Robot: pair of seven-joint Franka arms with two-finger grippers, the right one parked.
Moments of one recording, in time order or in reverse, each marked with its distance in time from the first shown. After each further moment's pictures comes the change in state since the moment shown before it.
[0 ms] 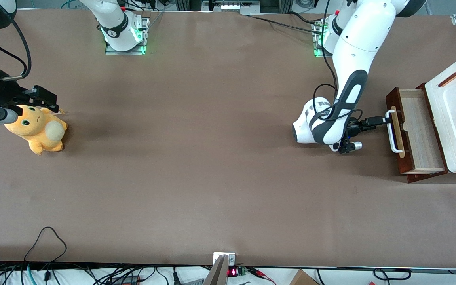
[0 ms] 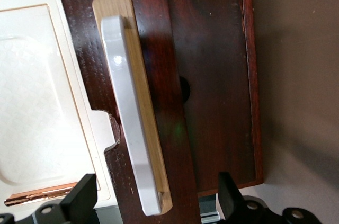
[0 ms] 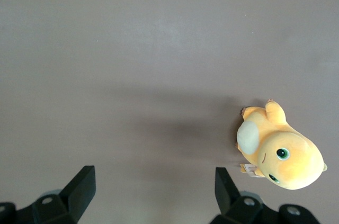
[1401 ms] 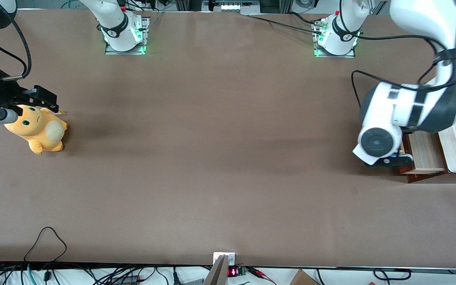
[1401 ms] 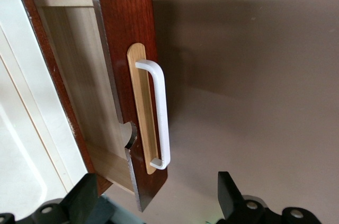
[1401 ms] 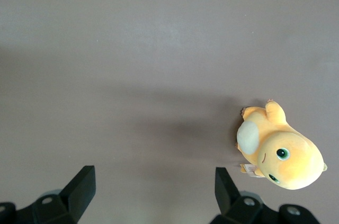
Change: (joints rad) arm 0.142 -0.266 0.067 0.381 -0.645 0.130 0.625
